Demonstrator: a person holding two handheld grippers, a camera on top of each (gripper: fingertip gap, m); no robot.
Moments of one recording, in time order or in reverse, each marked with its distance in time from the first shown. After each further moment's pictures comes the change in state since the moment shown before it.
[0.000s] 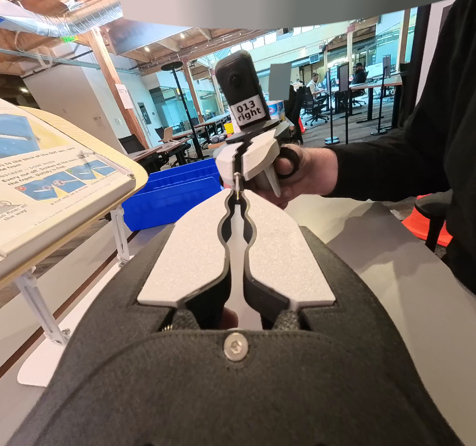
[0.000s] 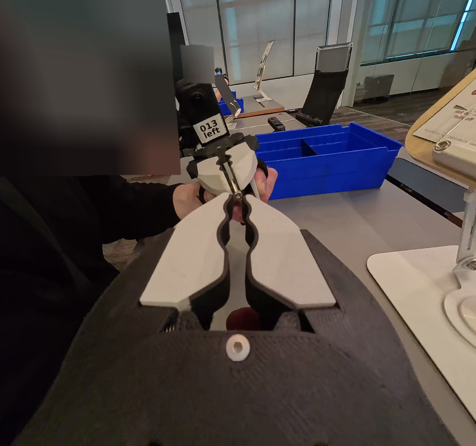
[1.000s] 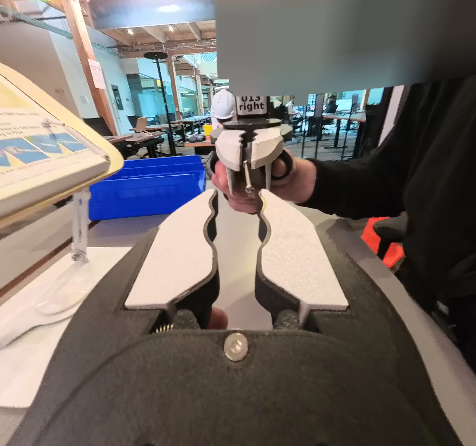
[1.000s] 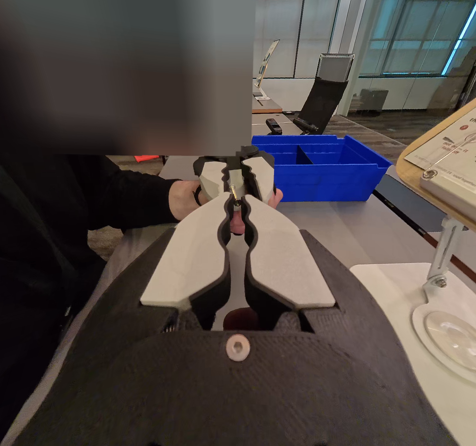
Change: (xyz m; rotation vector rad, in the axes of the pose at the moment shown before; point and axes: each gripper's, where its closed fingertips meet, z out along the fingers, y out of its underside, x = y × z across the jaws) left arm 0.000 0.005 0.003 0.028 0.068 -0.200; right arm -0.005 -0.007 -0.001 -0.024 0.000 -0.121
